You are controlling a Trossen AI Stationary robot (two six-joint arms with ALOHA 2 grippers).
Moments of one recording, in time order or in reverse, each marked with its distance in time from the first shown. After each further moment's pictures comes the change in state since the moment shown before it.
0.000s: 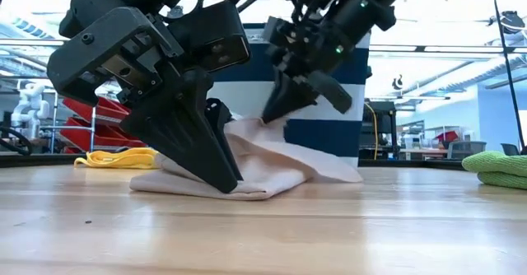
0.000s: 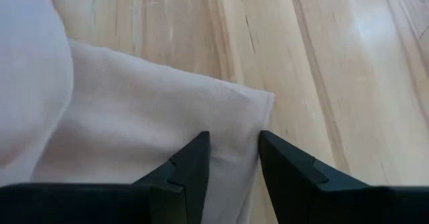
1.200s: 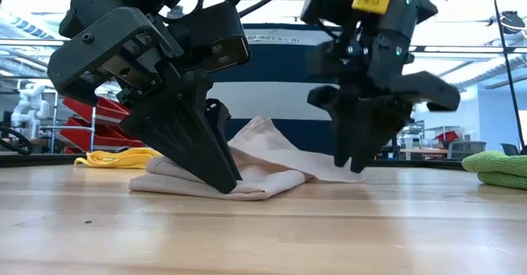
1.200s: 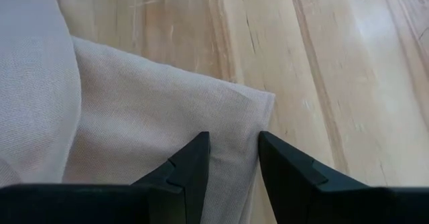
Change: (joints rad) left arm 0.001 0.000 0.000 -0.006 -0.001 -0.007; right arm 0.115 0.001 -0.026 -0.405 -0.222 0.374
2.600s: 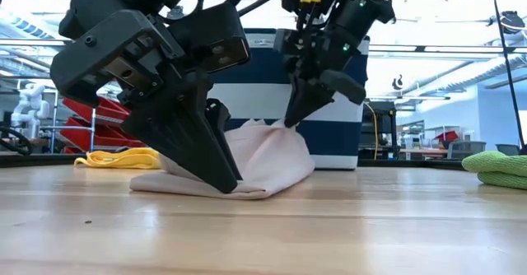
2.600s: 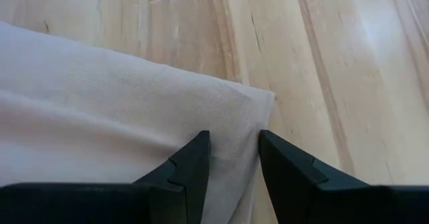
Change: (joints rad) left arm -0.001 0.000 0.000 -0.003 -0.007 -0.002; right arm -0.196 -0.043 0.067 0.141 0.189 -0.299
